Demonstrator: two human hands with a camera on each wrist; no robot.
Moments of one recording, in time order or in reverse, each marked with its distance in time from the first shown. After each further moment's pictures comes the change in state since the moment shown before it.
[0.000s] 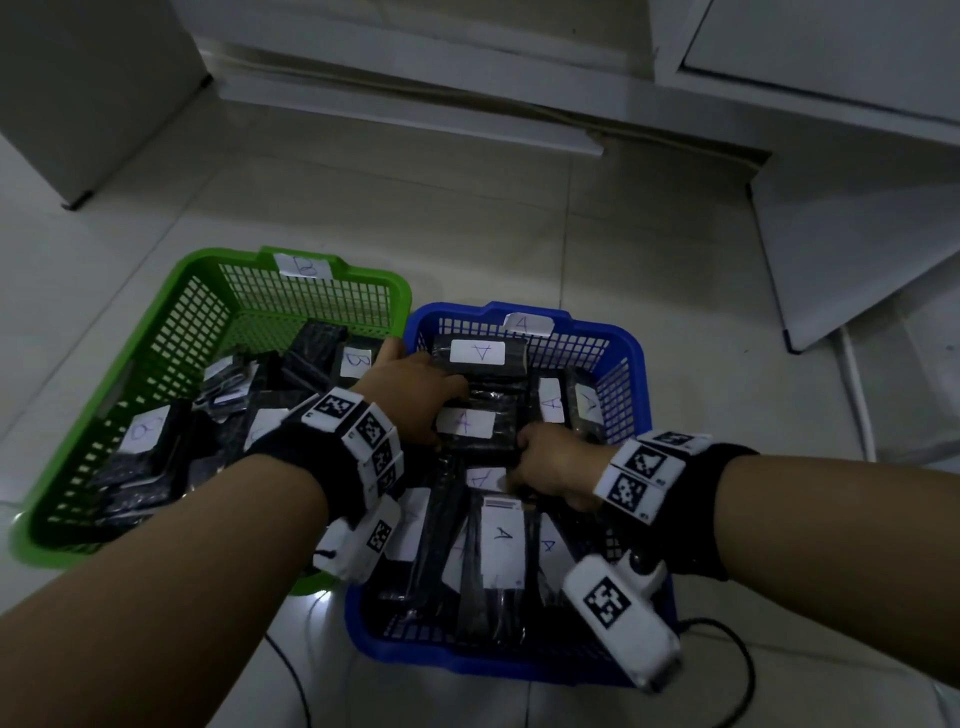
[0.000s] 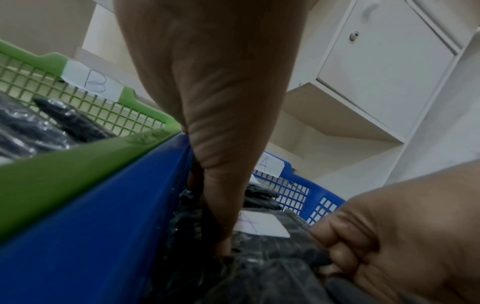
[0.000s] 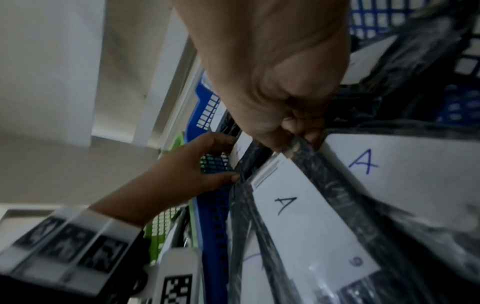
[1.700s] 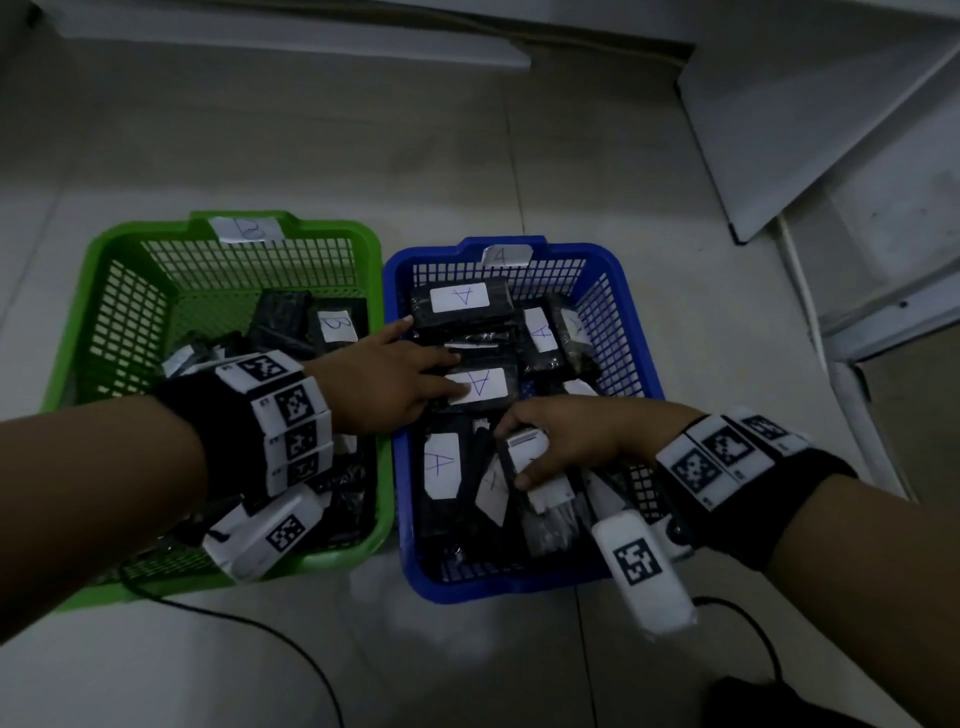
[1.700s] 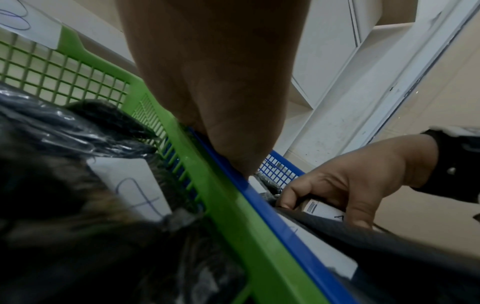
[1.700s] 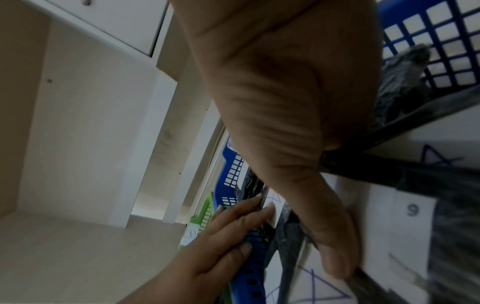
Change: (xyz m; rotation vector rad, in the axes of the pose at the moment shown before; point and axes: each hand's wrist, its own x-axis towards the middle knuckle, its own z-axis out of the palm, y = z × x) left_hand -0.033 -0.030 0.013 0.135 -0.064 0.485; right_hand -0.041 0.010 0.016 -0.163 -0.231 -0.209
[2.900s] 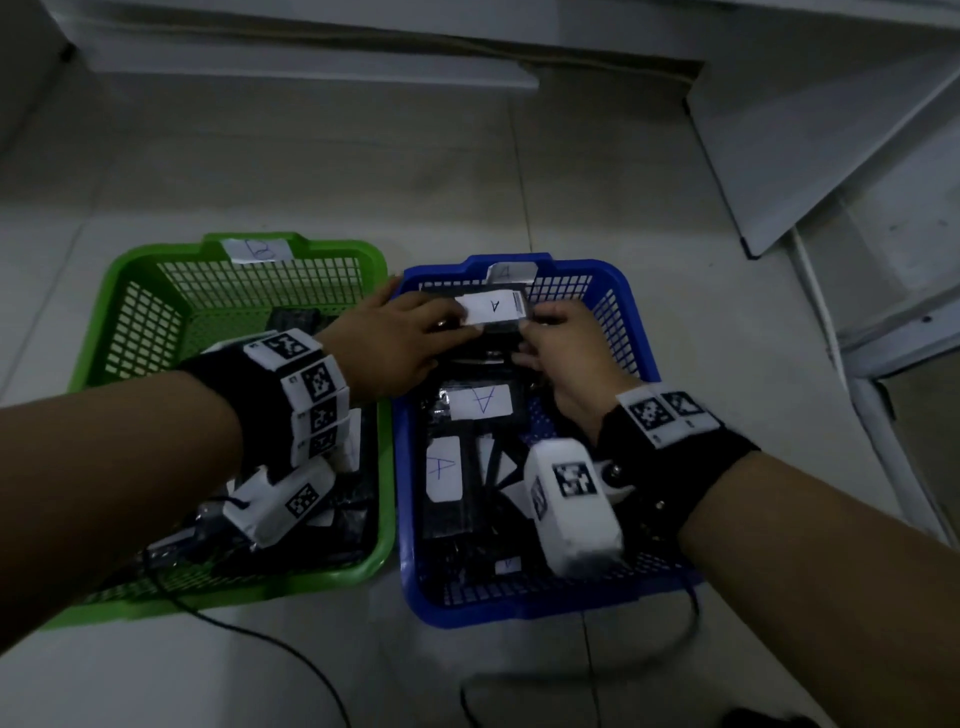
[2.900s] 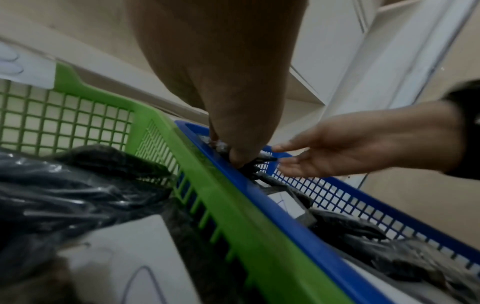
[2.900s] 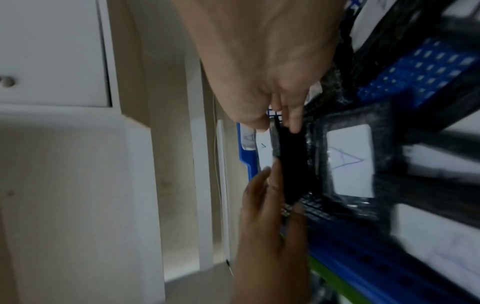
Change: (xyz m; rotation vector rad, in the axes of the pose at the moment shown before) left_hand 0.018 -0.028 -0.014 0.067 0.245 -0.166; right_hand 0.037 -0.034 -0.032 1.165 0.959 0.020
